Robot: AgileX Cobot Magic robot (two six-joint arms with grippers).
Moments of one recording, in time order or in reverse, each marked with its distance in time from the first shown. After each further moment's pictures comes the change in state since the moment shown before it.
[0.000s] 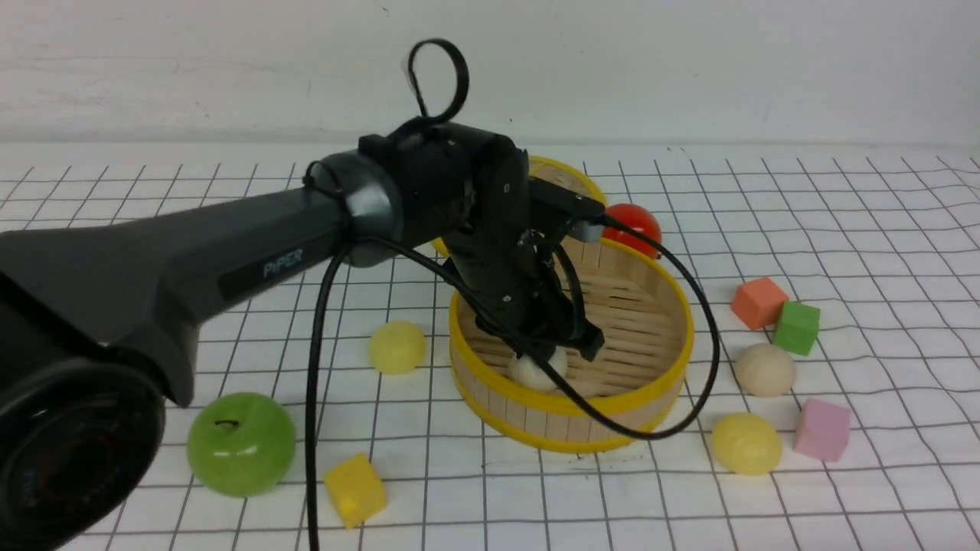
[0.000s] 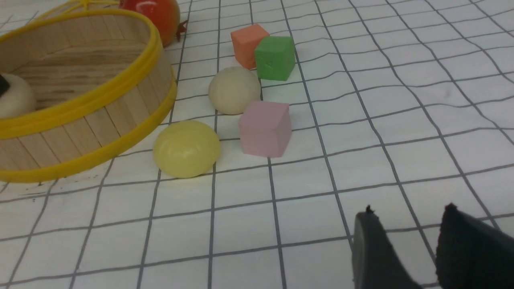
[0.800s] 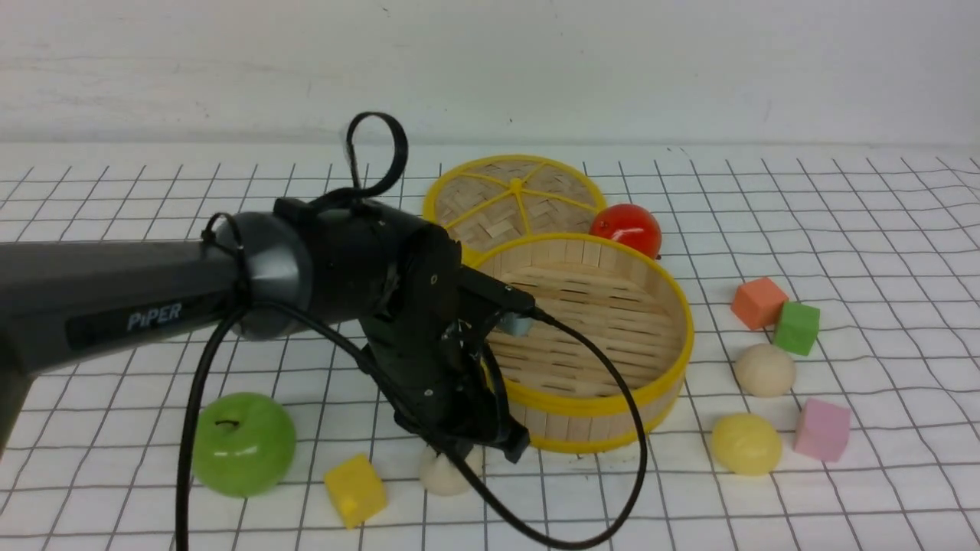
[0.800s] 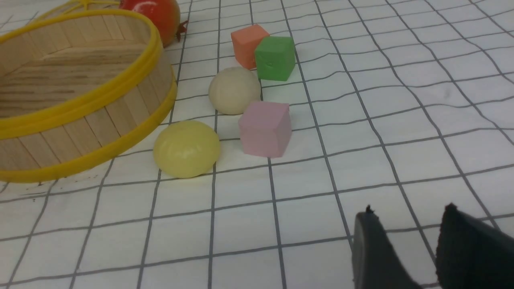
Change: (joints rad) right arm 0.000 0.000 0.000 0.000 0.000 0.000; left arm 0.000 -0.222 0.427 0.044 -0.032 -0.066
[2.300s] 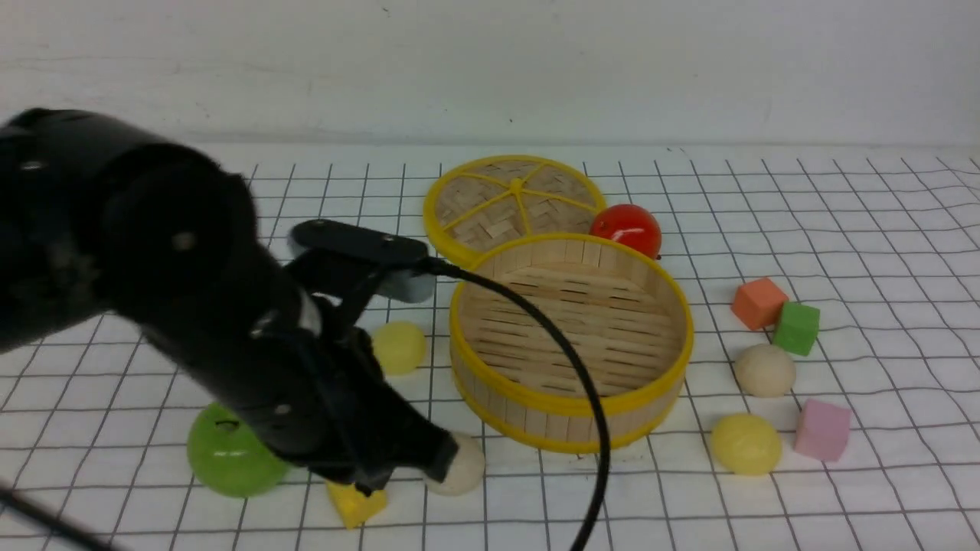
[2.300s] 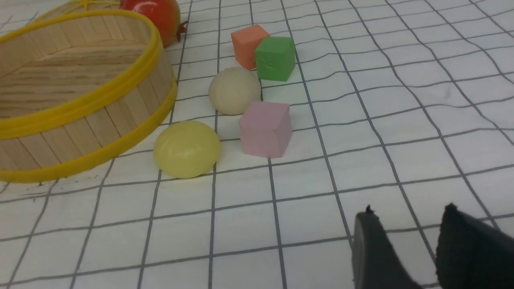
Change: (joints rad) right arm 0.000 0.000 0.000 0.000 0.000 0.000; left arm -0.033 -0.447 0.215 -0.031 0.149 -0.180
